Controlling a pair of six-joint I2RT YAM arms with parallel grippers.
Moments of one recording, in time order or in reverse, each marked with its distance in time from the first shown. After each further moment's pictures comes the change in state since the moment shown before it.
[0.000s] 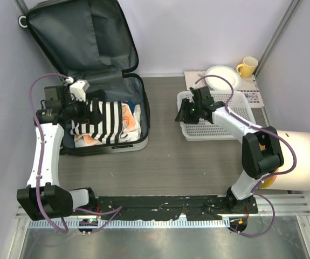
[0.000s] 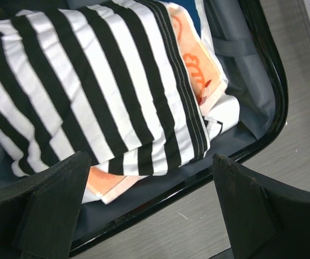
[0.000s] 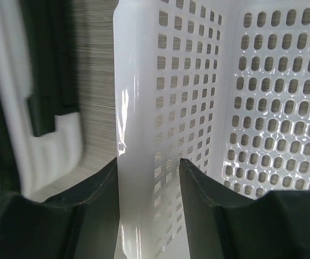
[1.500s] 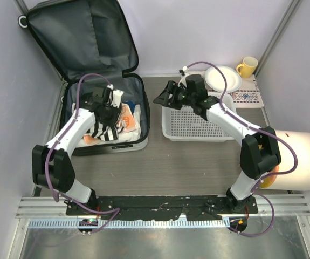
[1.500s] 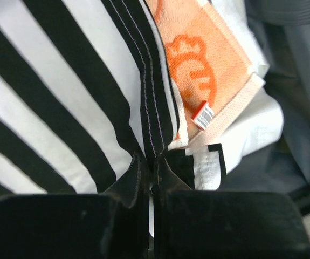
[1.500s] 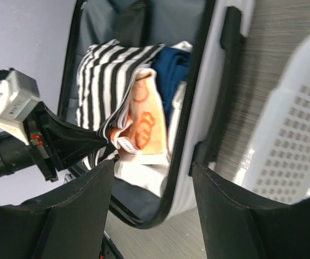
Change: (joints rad) left arm -0.412 0.322 -0.045 0.112 -0.426 -0.052; right arm 0.117 0.002 0.117 0.297 -0.184 0.242
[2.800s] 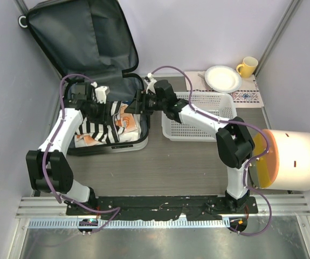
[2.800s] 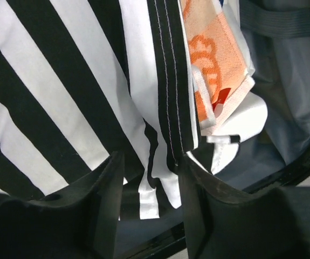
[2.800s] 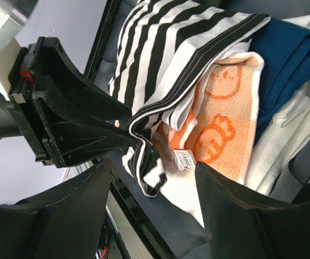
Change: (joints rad) left arm 0.190 -0.038 0.027 -0.050 0.238 -0.024; right arm 0.231 0.261 0.217 0.124 -0.045 -0.010
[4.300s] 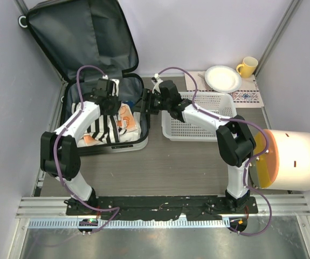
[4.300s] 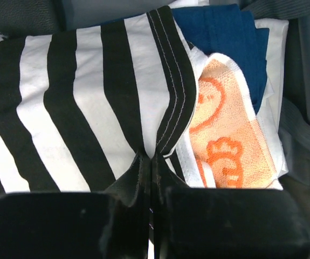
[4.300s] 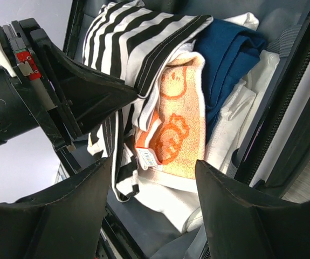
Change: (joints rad) left arm -0.187 0.174 0.079 0.212 -0.402 -0.175; right arm -0.047 0.013 -0.044 0.007 0.042 0.012
